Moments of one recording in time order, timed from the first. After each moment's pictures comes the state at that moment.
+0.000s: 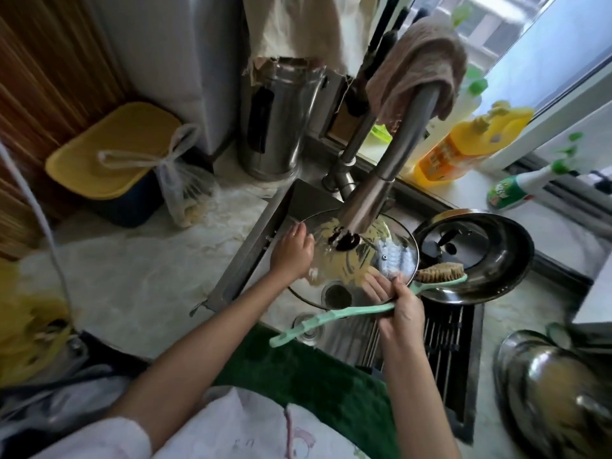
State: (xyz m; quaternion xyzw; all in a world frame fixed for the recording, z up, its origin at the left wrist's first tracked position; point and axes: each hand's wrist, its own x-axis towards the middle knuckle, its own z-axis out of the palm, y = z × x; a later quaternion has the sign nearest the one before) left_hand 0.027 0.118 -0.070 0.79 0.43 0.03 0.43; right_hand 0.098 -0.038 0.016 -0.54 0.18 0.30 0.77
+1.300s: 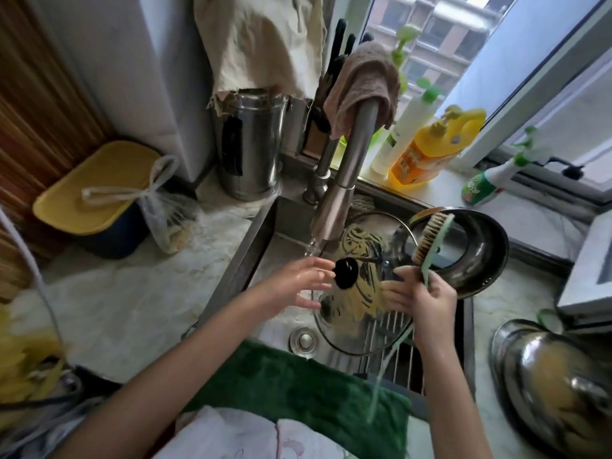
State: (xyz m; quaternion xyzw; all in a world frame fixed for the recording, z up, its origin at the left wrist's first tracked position) left_hand -0.012 0.085 0.037 0.53 0.28 -0.06 0.80; right_hand 0.119 -0.087 0.071 -0.75 -0.08 0.22 0.62
